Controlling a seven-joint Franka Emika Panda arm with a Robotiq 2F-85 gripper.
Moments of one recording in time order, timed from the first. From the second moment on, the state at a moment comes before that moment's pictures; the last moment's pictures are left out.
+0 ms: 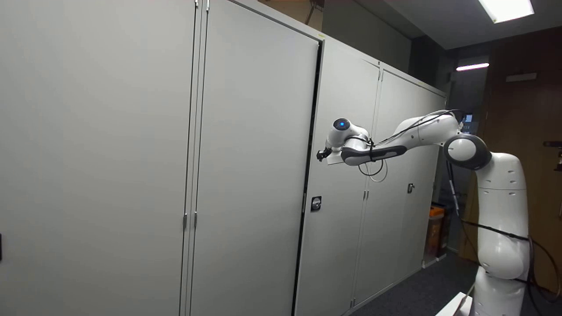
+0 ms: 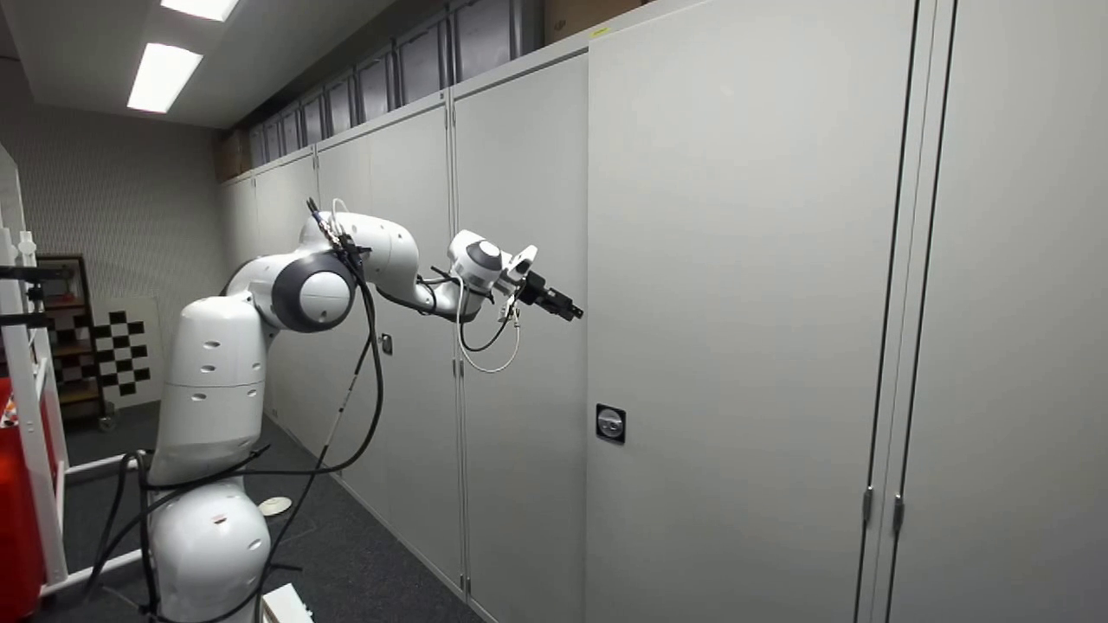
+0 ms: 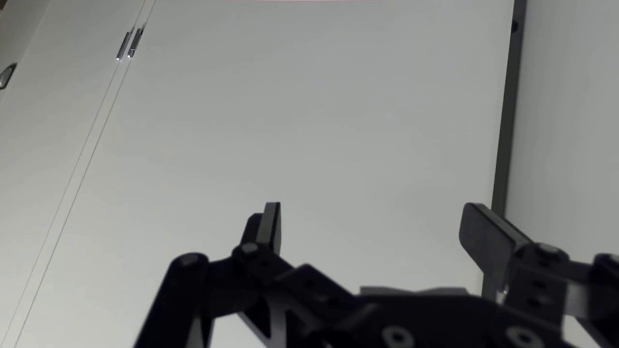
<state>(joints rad) 0.08 0.17 0.10 -1.58 -1.01 2.28 1.05</state>
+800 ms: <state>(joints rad) 0.15 0.30 0.06 -1.39 -1.05 2.27 1.12</state>
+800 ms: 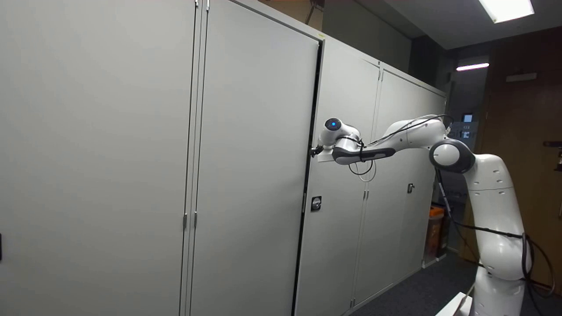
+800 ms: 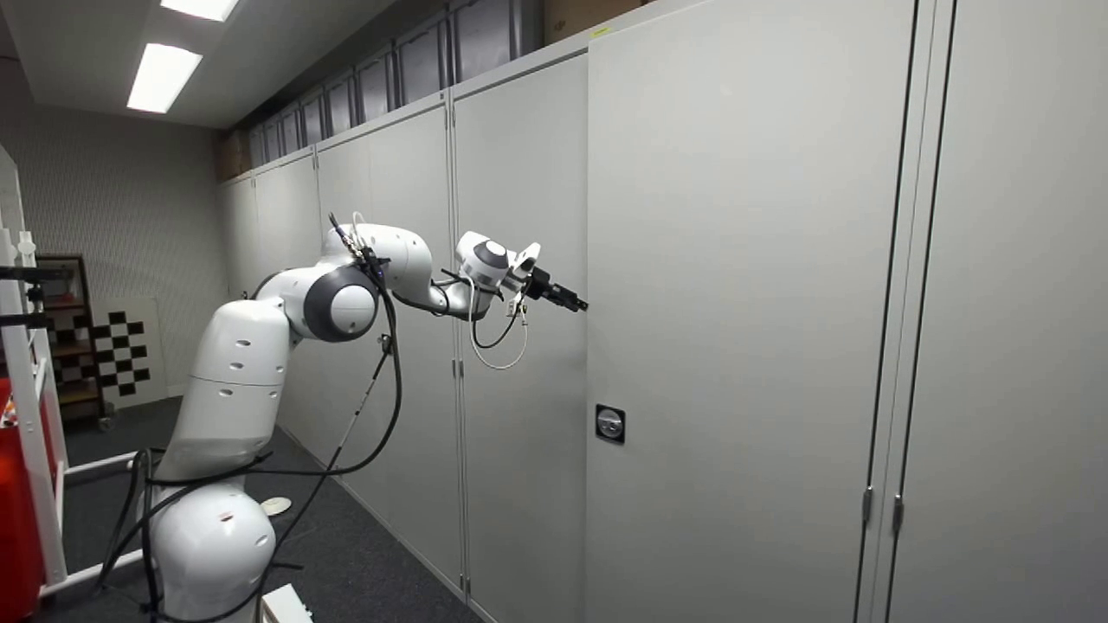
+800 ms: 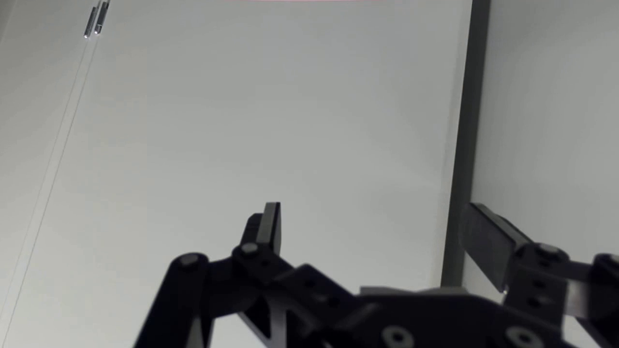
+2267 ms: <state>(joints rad) 0.19 0.48 0.04 -1.17 -1.13 2.15 1.17</state>
